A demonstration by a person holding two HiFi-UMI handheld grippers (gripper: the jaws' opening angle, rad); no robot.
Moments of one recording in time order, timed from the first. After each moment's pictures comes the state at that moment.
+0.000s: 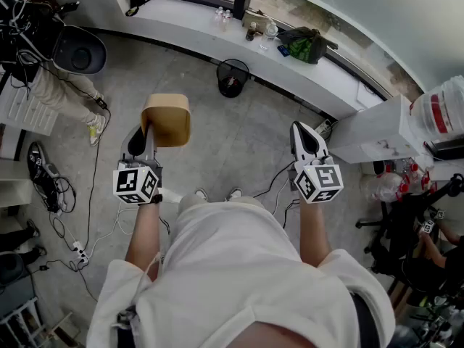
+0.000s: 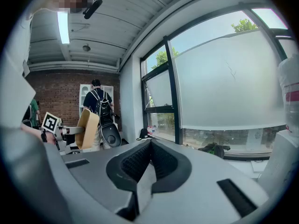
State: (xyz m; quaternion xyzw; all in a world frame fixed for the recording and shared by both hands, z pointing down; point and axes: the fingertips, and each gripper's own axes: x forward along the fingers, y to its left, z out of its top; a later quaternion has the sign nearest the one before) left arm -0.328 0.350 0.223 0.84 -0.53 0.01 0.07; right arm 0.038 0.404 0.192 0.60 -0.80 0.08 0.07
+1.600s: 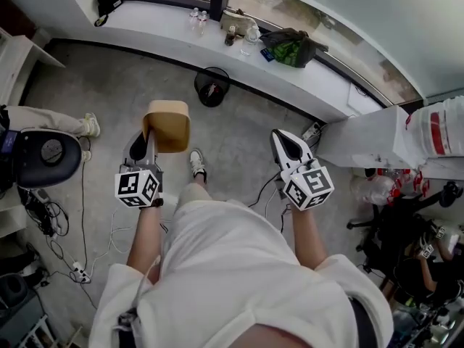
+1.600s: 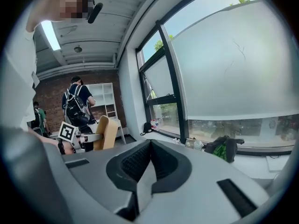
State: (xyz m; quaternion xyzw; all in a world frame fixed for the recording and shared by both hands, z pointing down) left arm -0.230 0.181 0.294 0.86 -0.50 0.03 0.13; right arm 0.076 0.260 0.234 0.55 -0.82 0.14 0.08
